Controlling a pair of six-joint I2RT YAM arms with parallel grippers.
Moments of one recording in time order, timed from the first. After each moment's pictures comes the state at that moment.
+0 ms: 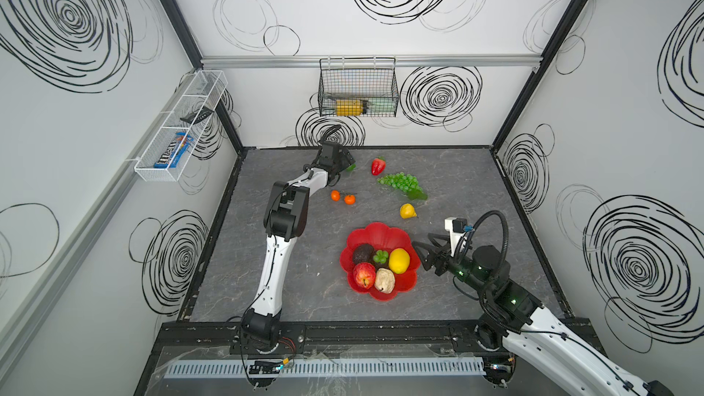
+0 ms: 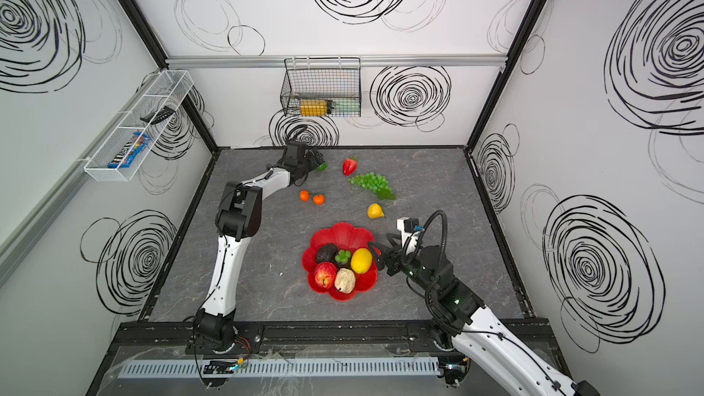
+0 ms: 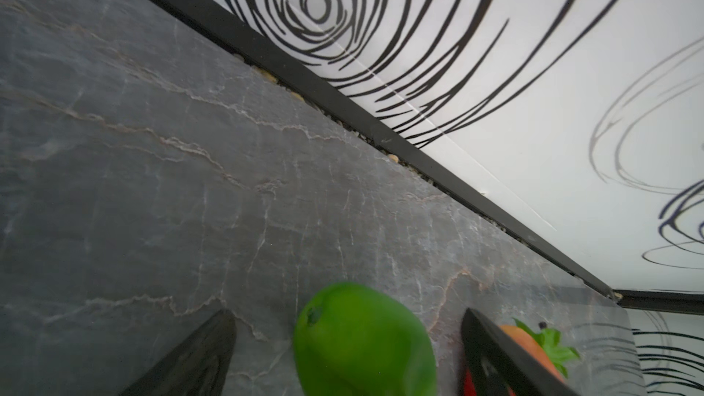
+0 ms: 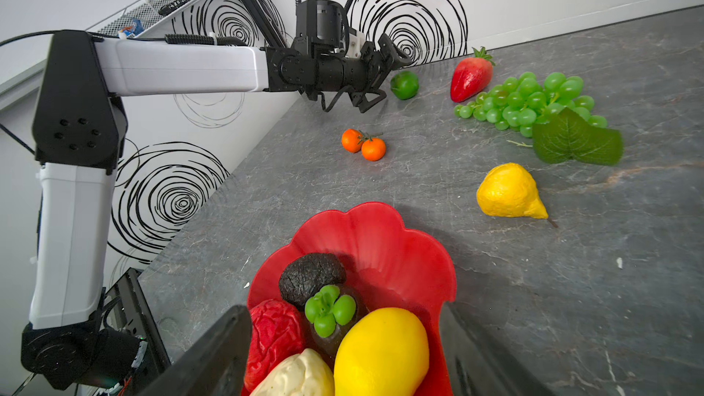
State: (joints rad) left arm -0.25 2.52 1.96 -0.05 0.02 -0.79; right arm 0.68 0.45 0.26 -0.04 -0.07 0.50
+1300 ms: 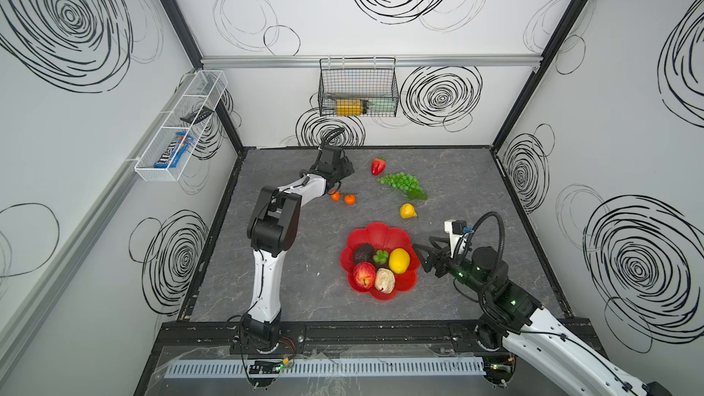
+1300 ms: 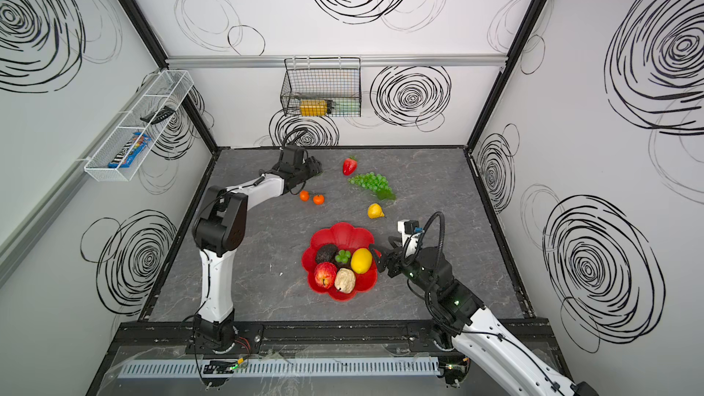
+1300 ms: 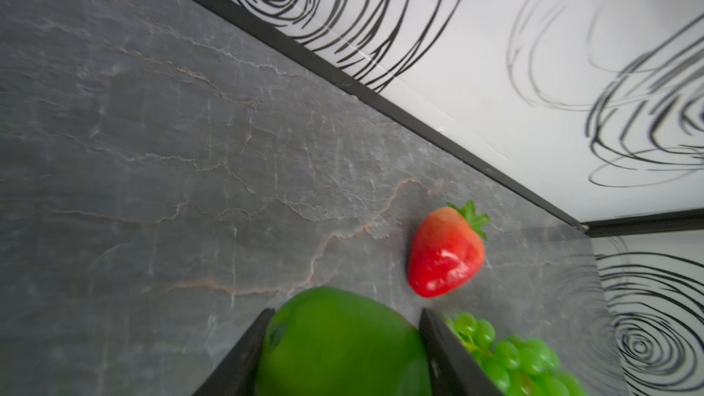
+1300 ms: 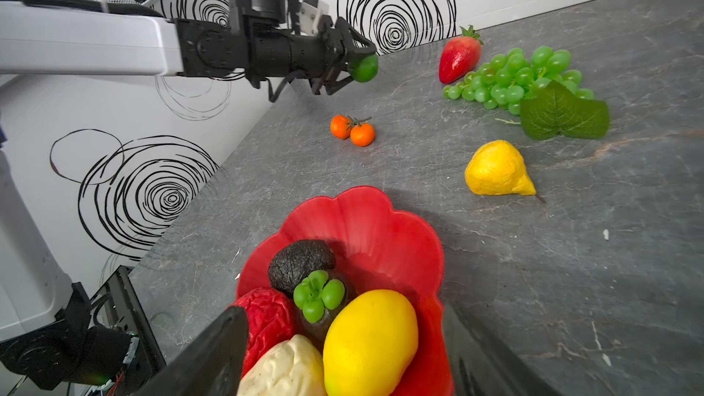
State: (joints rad) left arm -0.30 2.09 1.47 0.03 0.04 -0.73; right arm 0.67 0.44 0.25 -0.07 -0.05 0.51
